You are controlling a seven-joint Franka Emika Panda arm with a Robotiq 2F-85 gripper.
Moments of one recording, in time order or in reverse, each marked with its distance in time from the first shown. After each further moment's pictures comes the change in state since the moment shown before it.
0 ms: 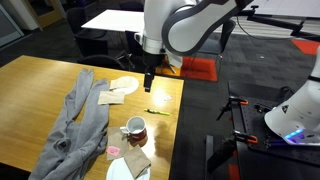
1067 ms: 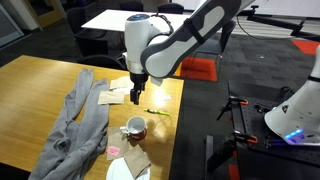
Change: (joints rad) arm 0.026 0.261 0.007 0.220 -0.062 -0.003 0.142
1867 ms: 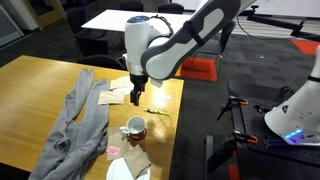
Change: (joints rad) arm 0.005 0.007 0.000 -0.003 -0.001 0.013 0.000
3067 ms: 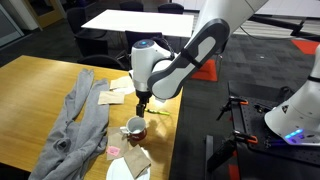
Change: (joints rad) arm 0.020 0.095 0.001 -0.049 0.001 0.121 0.021
